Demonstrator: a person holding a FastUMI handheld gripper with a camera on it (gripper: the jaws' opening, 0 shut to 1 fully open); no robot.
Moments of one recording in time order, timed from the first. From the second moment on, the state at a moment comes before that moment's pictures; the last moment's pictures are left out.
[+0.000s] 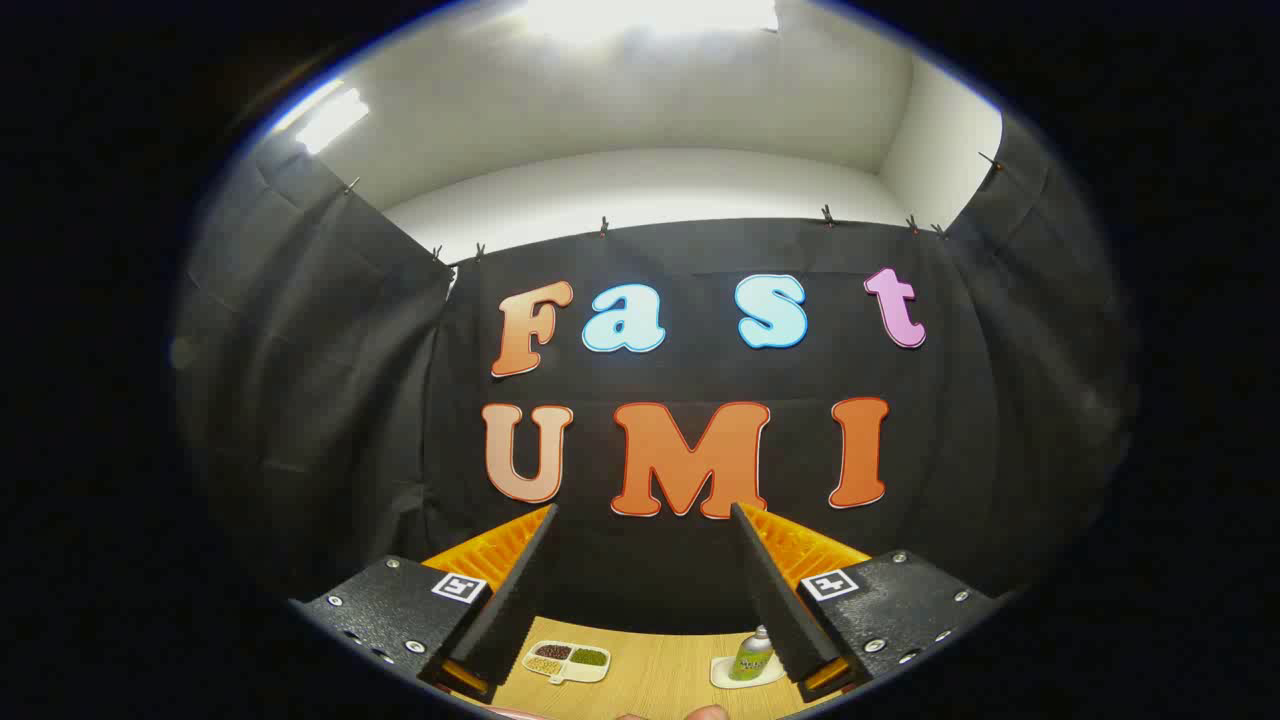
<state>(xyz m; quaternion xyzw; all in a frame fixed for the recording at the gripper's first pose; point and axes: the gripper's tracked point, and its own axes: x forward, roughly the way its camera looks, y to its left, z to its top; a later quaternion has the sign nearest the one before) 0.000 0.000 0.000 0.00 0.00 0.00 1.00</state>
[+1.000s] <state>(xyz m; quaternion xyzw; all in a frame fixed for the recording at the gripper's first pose) -0.011 0.013 -0.012 0.00 0.04 0.00 1.00</state>
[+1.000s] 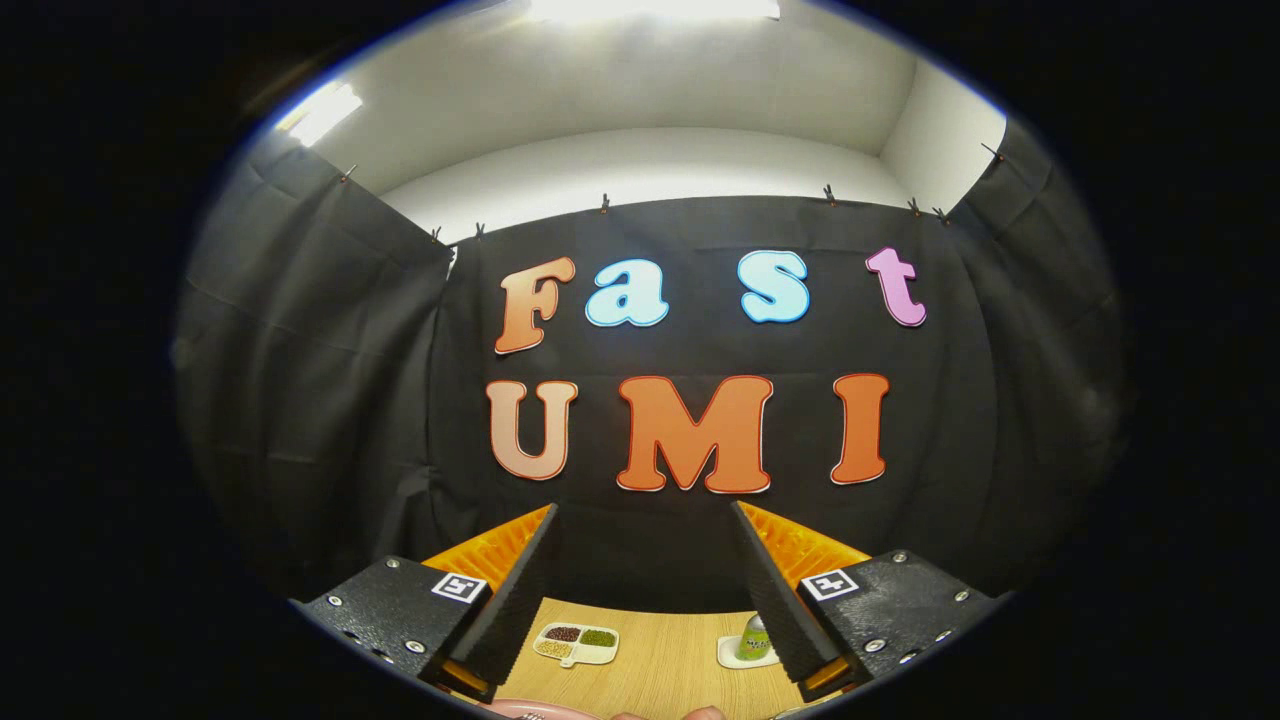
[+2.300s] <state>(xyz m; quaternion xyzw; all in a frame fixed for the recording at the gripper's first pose) -0.155 0.090 -0.342 -0.01 0.53 0.09 0.84</state>
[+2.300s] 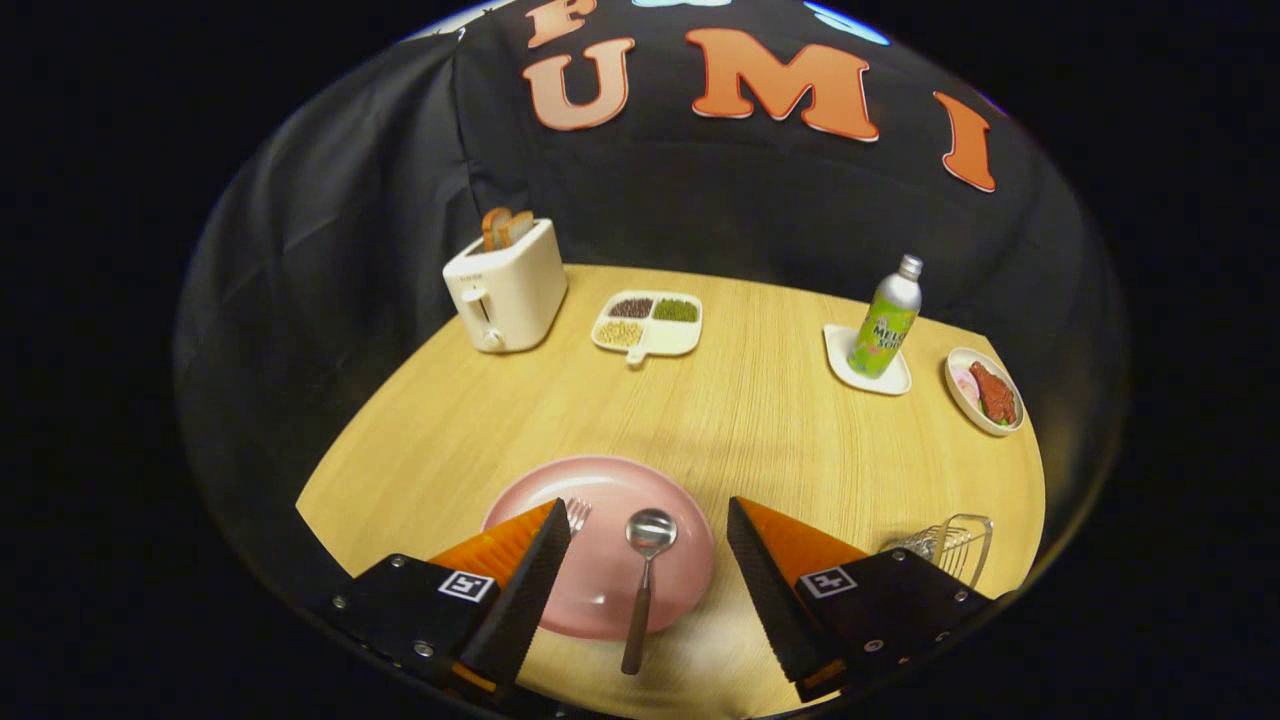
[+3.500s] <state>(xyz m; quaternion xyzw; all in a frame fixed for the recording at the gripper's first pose) -0.220 0.092 -0.425 -0.03 0.68 0.08 0.73</state>
